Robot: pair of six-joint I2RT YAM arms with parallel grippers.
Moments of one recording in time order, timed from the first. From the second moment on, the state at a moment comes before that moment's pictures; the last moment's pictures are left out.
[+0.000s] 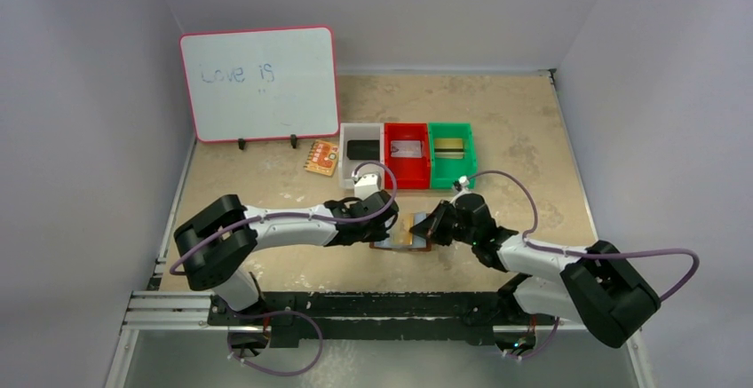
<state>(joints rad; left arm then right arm) -1.06 1.61 0.86 -0.25 -0.34 -1.03 0.60 1.18 0.22 0.33 -0.20 1.08</state>
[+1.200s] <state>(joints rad) -1.06 1.62 0.86 -0.19 -0.26 -0.99 0.60 1.29 0.25 0.37 -0.25 1.06</state>
